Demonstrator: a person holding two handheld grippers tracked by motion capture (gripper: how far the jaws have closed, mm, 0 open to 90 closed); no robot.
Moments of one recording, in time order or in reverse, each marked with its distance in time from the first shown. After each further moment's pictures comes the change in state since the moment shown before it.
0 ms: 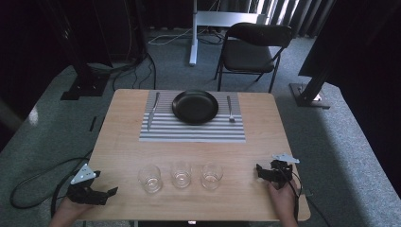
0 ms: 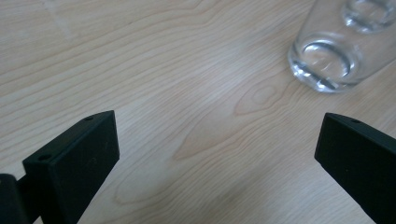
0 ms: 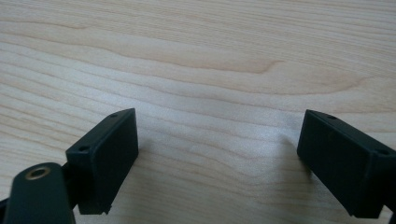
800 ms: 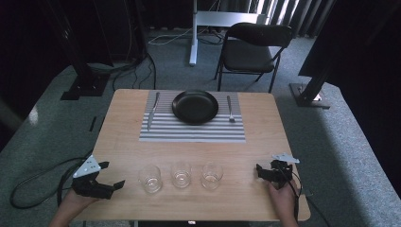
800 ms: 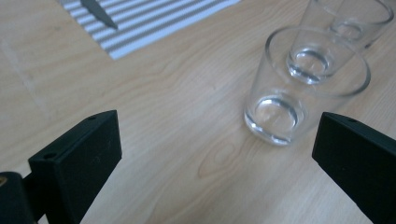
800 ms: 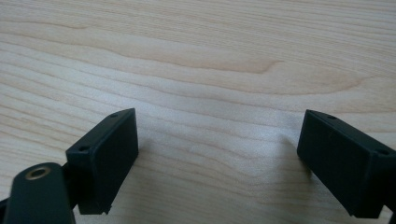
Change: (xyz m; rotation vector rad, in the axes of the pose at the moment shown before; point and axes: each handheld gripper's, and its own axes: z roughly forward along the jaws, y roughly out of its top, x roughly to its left) left arm -0.017 0.044 -0.007 -0.077 -0.071 0.084; right arm 0.000 0.000 0.000 0.000 0.000 0.000
